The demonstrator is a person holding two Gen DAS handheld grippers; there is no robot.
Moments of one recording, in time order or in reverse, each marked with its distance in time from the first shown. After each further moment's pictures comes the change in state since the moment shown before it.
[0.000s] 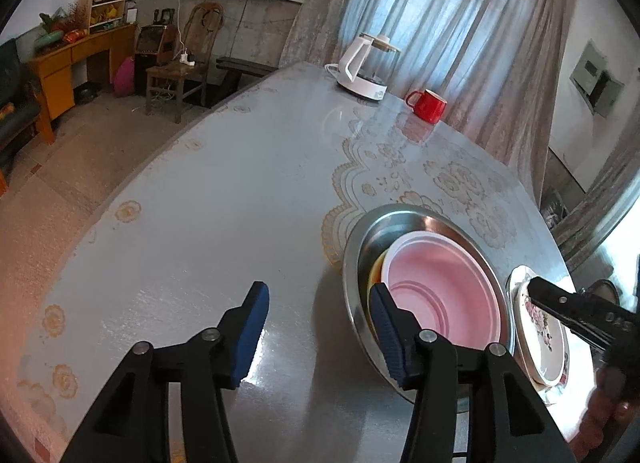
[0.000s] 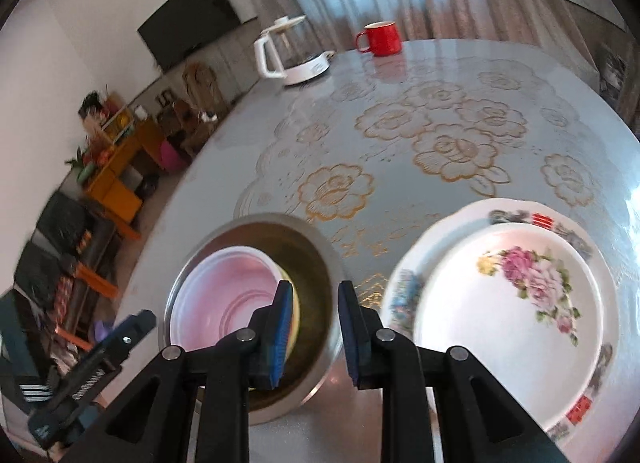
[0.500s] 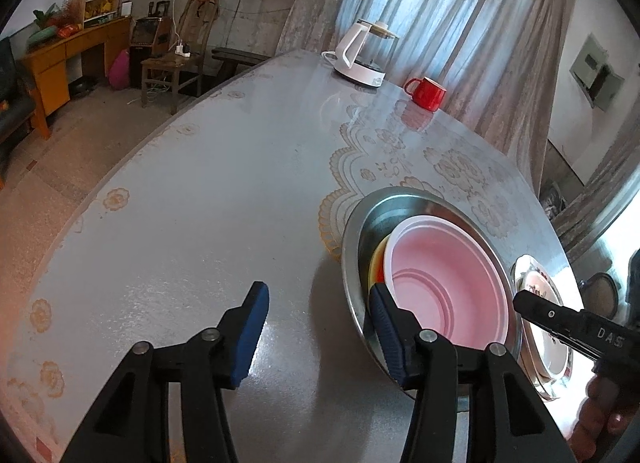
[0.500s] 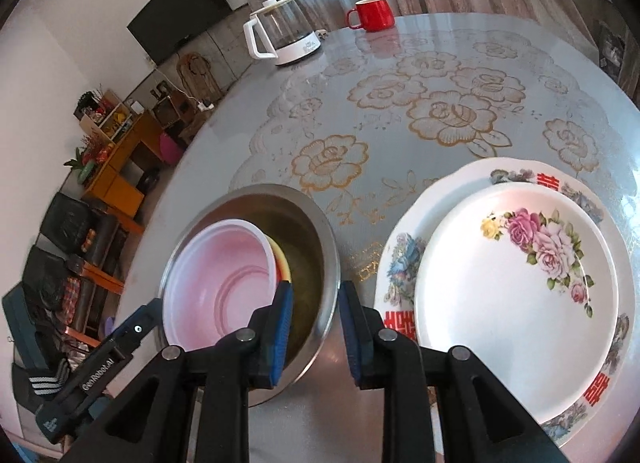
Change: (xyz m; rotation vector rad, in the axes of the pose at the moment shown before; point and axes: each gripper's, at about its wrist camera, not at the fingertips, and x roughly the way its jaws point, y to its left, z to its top) left arm 0.014 -0.001 -0.001 0.007 0.037 -0.008; right arm 0.018 -0.002 -0.014 0.022 0.074 0.014
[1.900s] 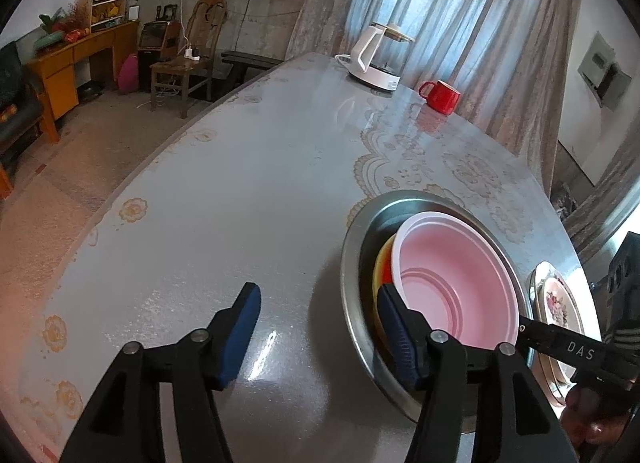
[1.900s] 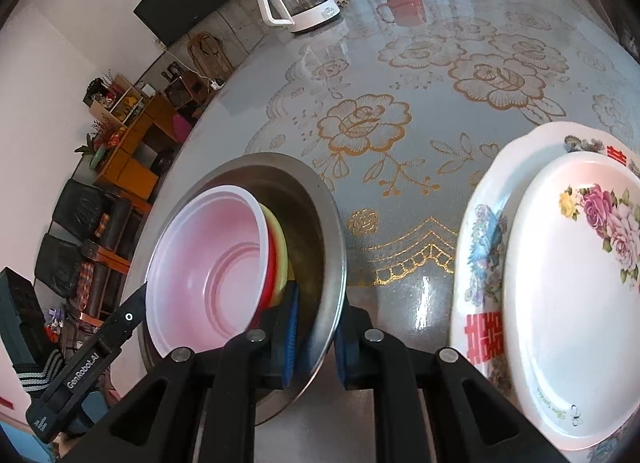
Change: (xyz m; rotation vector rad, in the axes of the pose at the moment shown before) left arm 0.001 0.017 0.005 0.002 -0.016 0.049; right arm 0.046 0.015 -0.005 0.005 0.088 0.063
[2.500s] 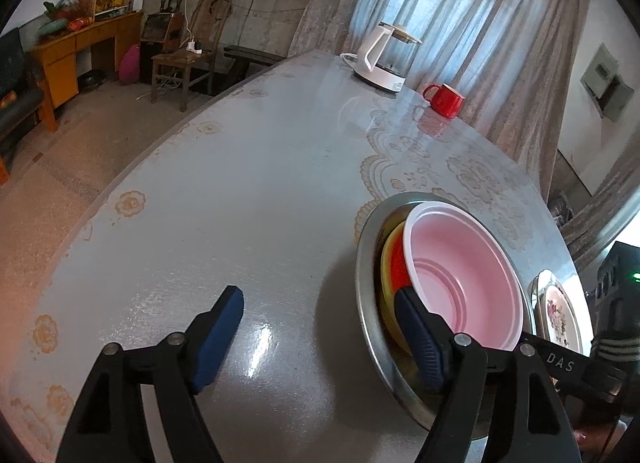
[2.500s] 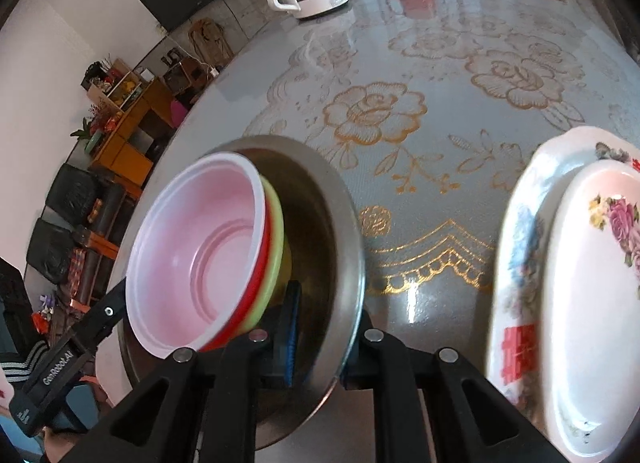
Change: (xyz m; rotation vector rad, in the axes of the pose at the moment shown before) left arm 0.011 0.007 0.005 -0.032 0.008 -0.025; right arm 0.018 0.007 0.001 -0.048 0.029 -0.023
